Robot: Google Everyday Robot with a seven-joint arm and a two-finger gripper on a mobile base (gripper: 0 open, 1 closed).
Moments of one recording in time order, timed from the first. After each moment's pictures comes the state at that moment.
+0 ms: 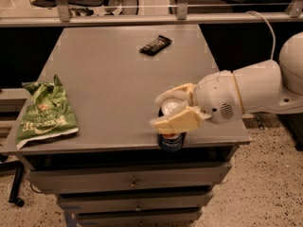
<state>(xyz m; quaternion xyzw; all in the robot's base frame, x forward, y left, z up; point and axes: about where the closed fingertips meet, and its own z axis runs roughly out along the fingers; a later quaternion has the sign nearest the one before) 0.419 -0.024 0.907 -0.53 0.67 0.37 0.37</state>
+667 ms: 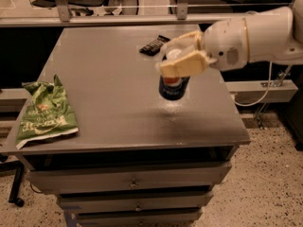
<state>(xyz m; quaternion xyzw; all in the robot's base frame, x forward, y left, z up) 0.502 -0.037 0.984 -0.53 0.64 0.34 0.45</state>
